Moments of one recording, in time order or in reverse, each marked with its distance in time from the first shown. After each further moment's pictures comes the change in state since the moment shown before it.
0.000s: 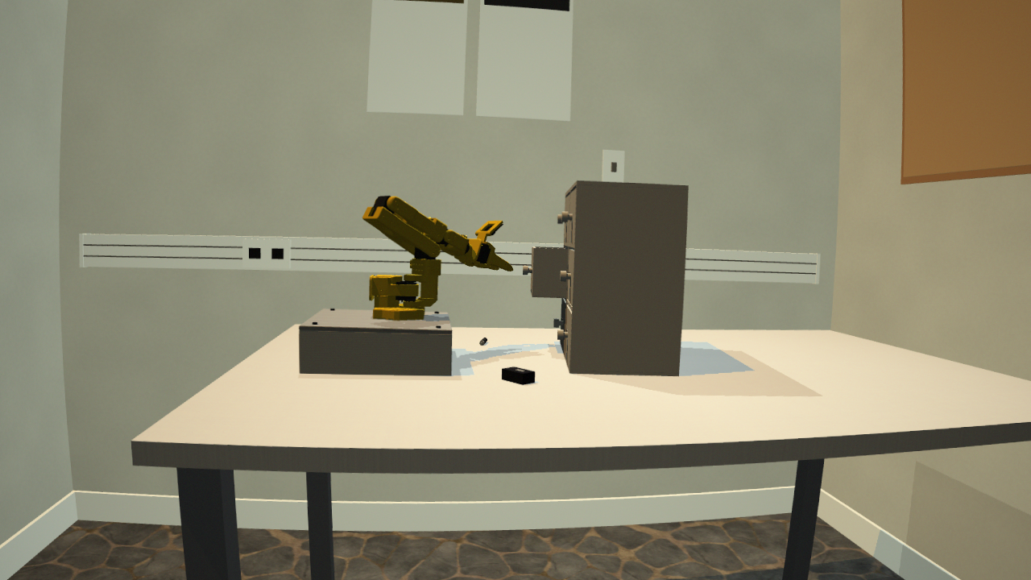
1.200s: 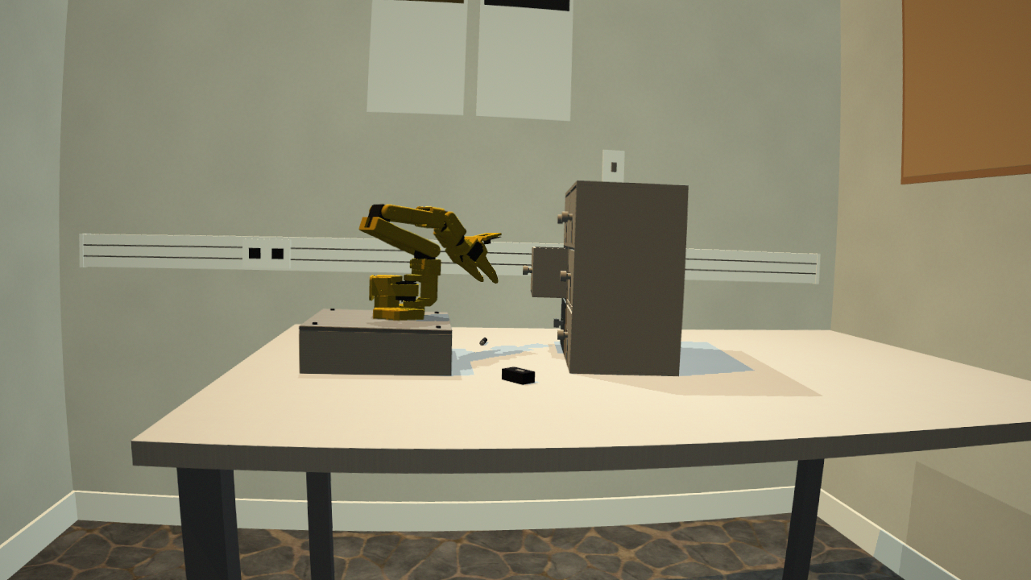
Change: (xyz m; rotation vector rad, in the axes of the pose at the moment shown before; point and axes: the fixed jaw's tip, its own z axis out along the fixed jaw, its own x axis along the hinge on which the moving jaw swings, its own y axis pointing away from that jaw) arm 0.035 0.003 -0.027 -0.020 0.419 -0.026
